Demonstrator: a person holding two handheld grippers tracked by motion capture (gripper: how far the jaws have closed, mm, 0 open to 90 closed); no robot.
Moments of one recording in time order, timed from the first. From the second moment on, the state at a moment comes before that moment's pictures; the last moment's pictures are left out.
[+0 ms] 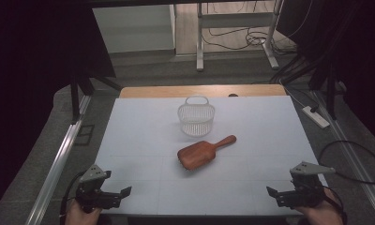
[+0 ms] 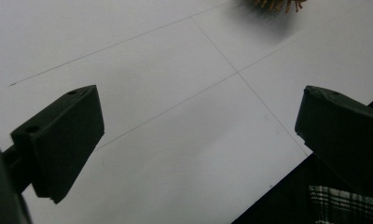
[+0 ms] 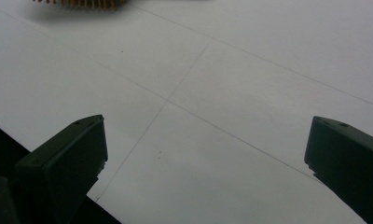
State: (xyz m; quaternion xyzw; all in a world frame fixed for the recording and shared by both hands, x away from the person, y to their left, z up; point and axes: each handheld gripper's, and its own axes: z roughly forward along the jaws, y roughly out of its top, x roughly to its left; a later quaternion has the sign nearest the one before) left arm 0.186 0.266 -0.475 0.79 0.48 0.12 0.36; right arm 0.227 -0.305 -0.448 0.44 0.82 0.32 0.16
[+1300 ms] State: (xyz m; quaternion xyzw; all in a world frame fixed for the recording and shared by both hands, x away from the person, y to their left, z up) left arm 0.187 0.266 -0.475 0.79 0.48 0.11 0.37; right arm 0.256 -0.281 -0.440 0.40 0.84 0.35 0.12
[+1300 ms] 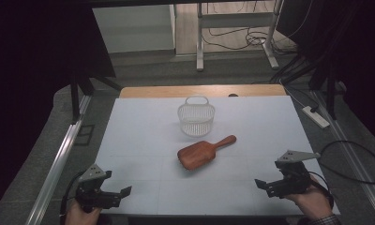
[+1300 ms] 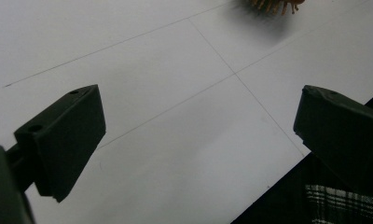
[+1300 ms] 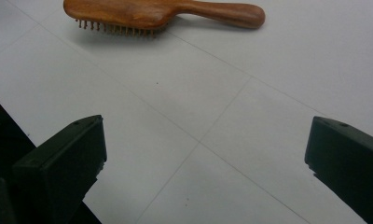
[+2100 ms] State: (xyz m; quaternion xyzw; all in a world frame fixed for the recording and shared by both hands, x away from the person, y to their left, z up) left arm 0.187 0.267 -0.475 0.79 0.47 0.11 0.37; right arm 0.278 -0.256 -0.437 0.37 0.85 0.35 0.10
